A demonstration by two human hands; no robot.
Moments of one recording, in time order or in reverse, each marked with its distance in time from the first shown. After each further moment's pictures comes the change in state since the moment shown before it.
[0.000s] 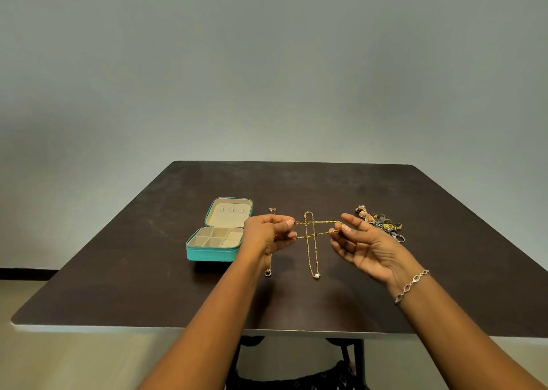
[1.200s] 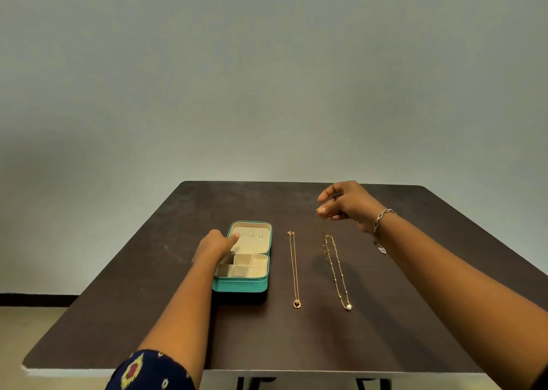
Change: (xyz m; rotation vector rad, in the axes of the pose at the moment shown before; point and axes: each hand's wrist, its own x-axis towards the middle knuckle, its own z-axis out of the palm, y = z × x) left_hand 0.111 0.017 -0.138 0.998 0.299 -0.083; right_hand 0.059 -0.042 0.106 -1.068 0.034 -0.275
